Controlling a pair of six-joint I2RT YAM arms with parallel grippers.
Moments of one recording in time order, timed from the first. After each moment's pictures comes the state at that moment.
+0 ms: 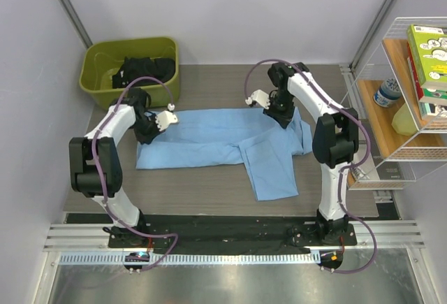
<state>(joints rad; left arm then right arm) -0.01 1.70 1.23 -0.90 0.21 1.12 0.30 2.08 1.88 -1.33 -0.10 -0.96</state>
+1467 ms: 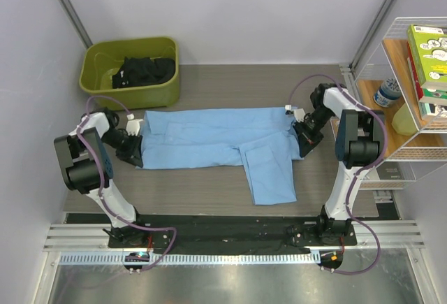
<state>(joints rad) 0.32 1.79 1.15 -1.02 0.45 0.63 -0.03 2.02 1.49 -1.32 -0.41 -0.62</state>
